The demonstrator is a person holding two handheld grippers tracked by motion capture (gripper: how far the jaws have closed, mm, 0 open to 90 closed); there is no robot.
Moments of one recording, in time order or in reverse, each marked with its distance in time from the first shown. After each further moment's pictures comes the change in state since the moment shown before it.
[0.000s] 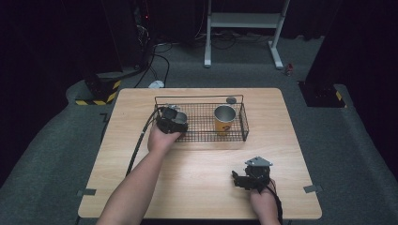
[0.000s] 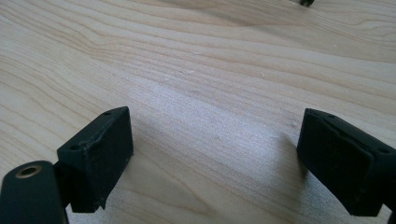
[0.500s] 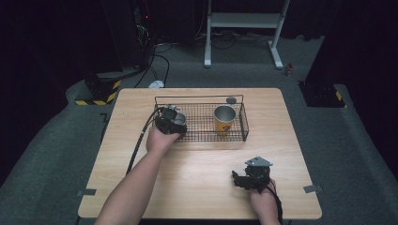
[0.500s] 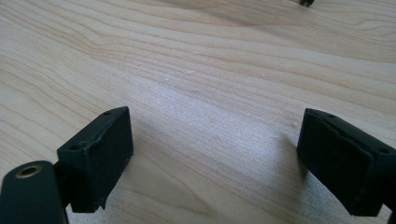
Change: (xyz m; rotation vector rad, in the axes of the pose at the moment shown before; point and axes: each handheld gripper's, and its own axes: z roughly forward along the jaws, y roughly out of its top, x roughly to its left) left arm 0.001 -0.001 -0.002 0.046 0.012 0.004; right arm 0.000 0.000 0.000 0.000 0.000 0.001
